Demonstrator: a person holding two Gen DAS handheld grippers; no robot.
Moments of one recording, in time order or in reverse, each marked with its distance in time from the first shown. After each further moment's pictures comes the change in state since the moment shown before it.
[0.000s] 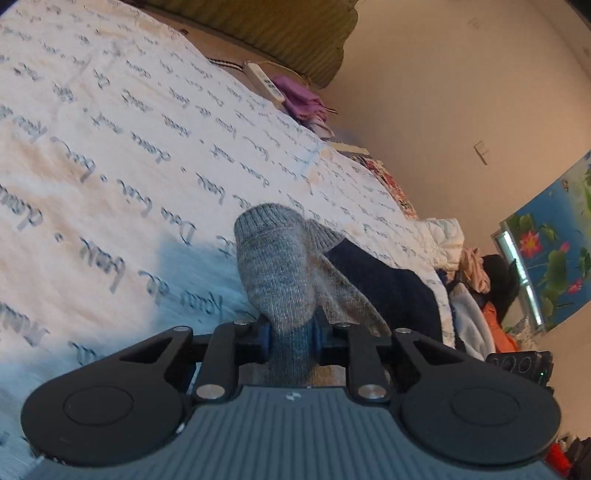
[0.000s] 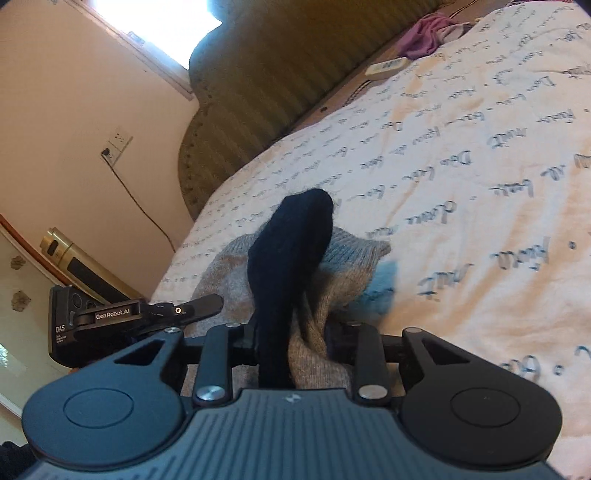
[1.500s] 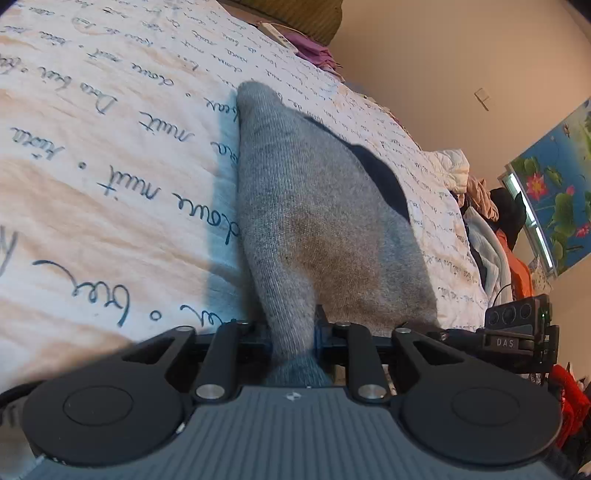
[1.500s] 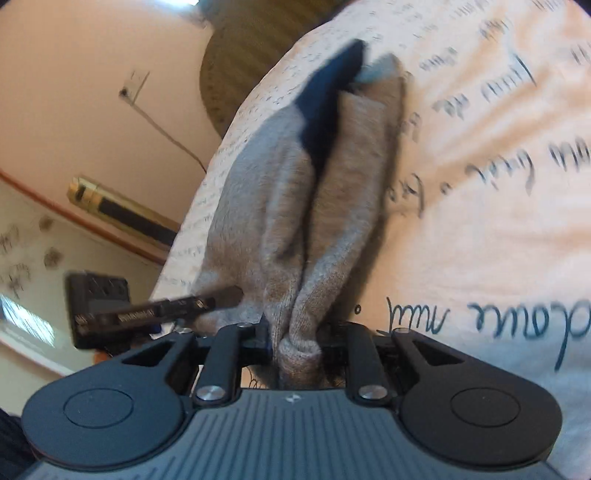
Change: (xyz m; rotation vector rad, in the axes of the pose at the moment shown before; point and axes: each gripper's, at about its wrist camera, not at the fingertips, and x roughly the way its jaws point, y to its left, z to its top) left arm -0.102 0.055 -0.119 0.074 0.135 0.021; right arm 0.001 0.018 -0.123 0.173 0.183 0.093
